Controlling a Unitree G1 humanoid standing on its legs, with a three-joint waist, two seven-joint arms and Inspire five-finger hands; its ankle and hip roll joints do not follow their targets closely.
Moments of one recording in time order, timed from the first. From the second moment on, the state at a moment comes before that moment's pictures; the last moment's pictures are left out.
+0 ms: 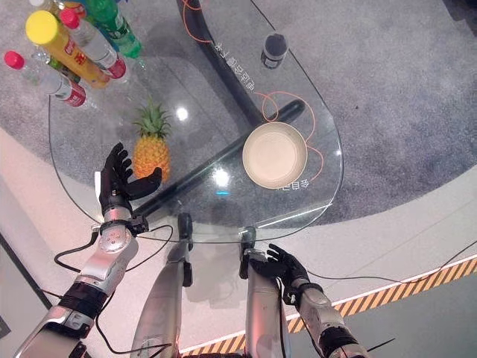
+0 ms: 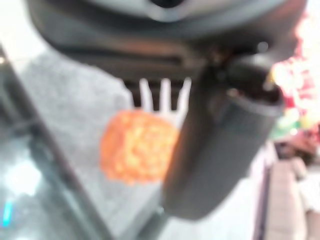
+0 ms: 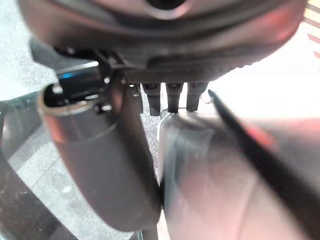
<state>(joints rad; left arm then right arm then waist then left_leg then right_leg) -0.41 0.41 -0.26 0.37 -0.45 -0.16 0.57 -0.19 -0.37 0.30 0.76 0.59 0.01 0.06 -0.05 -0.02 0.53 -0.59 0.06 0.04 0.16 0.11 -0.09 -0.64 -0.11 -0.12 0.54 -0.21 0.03</state>
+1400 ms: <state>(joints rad) -0.57 0.45 -0.27 0.58 -0.52 -0.14 0.53 -0.23 -0.37 0.33 0.76 0.63 0.01 0.04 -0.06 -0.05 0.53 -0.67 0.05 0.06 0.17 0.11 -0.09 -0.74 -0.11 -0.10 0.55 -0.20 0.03</state>
